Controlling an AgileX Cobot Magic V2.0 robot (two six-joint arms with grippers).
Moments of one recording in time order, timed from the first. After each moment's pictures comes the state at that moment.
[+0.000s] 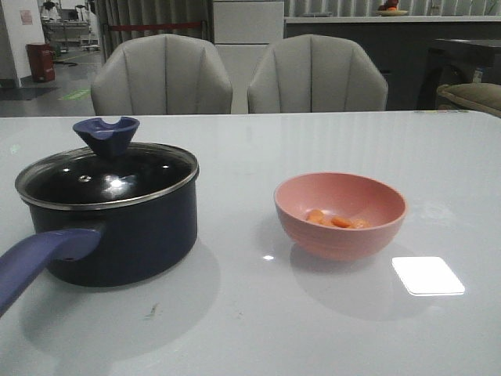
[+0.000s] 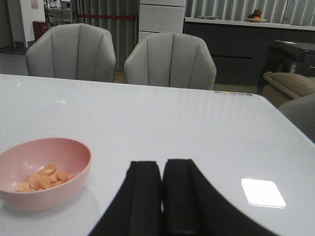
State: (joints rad) left arm -0.03 0.14 -0.38 -0.09 0.41 0.07; right arm 0.11 -0.01 0.03 -0.05 0.03 0.05
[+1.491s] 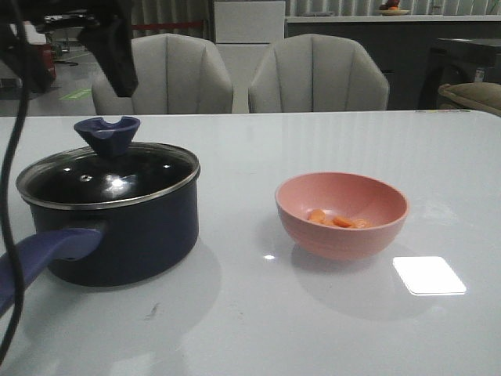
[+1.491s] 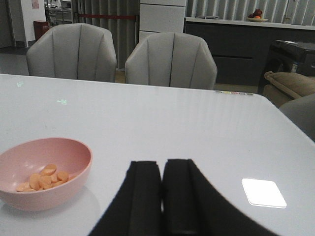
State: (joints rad) left arm -0.45 1.58 -1.34 0.06 0.87 -0.25; right arm 0.11 -0.01 0.03 -0.05 0.03 0.05
